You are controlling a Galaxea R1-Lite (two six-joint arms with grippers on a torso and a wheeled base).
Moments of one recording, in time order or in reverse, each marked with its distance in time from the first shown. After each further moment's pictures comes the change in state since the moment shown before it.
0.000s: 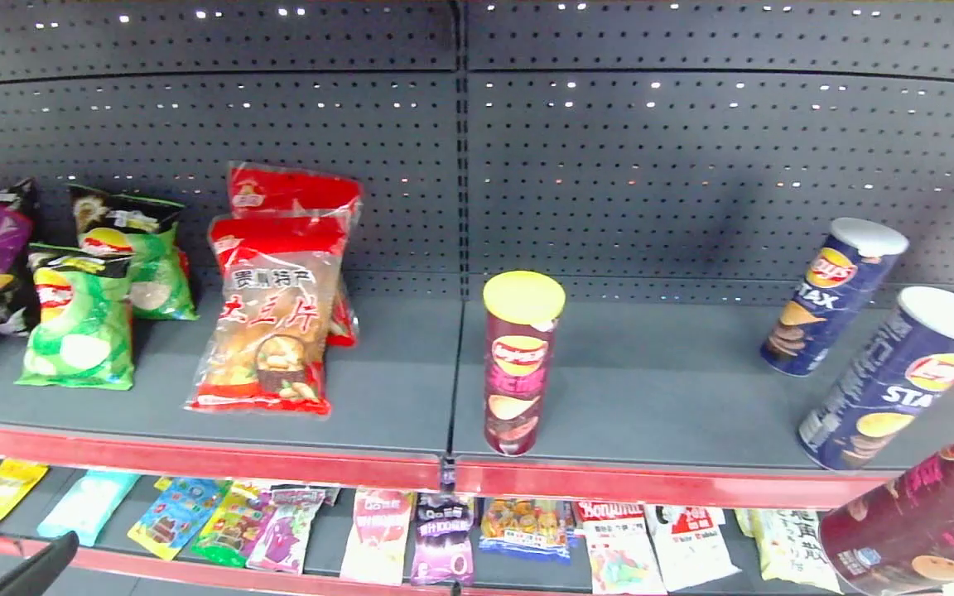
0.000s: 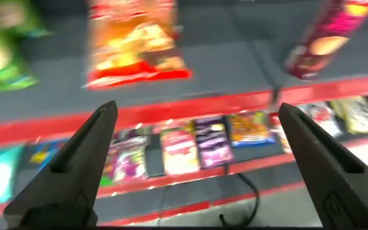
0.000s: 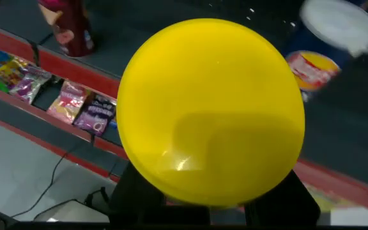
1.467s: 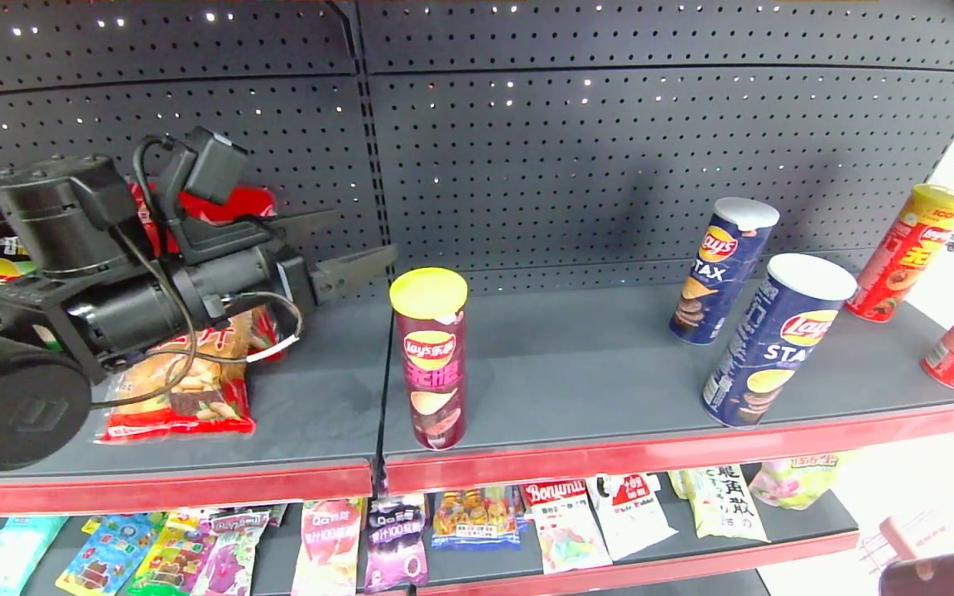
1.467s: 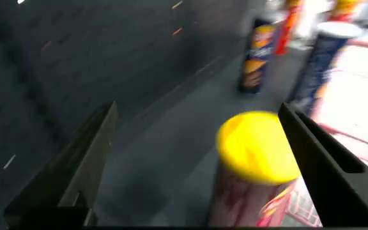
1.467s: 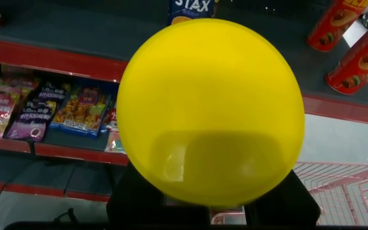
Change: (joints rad) left arm -0.237 1.126 -0.453 -0.920 -0.323 0.005; right arm -0.004 -0.338 0.205 0.041 -0.192 0.003
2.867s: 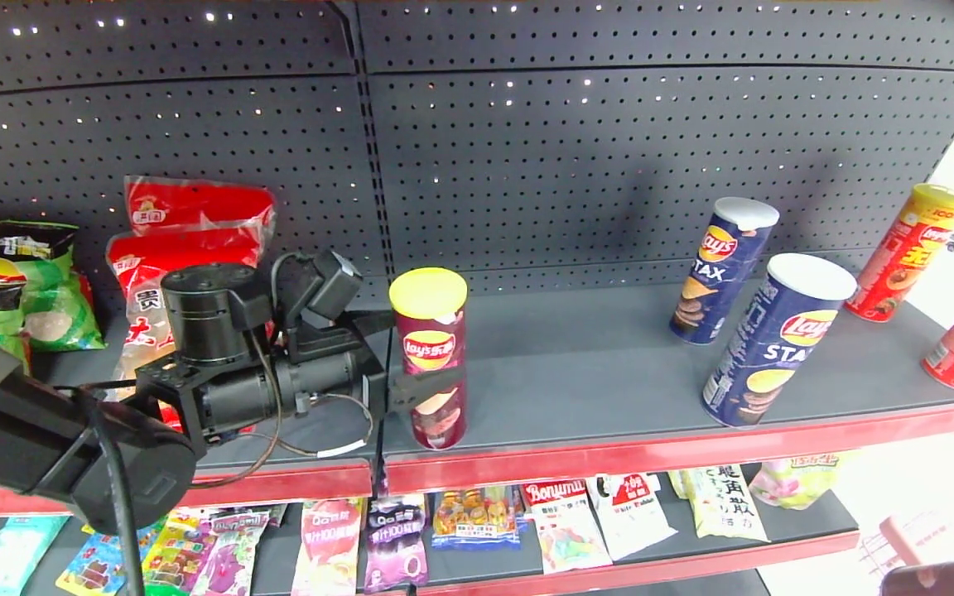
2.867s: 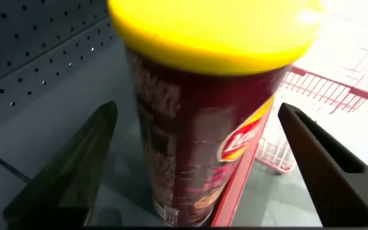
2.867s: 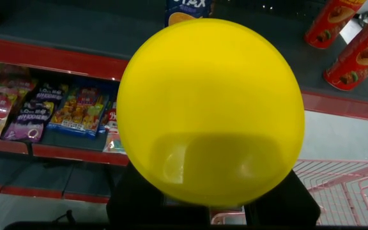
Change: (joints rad) left arm -0.149 0.186 0.150 -0.145 -0.045 0.082; right arm -0.002 -0.053 0.033 0.004 -0.006 0.001
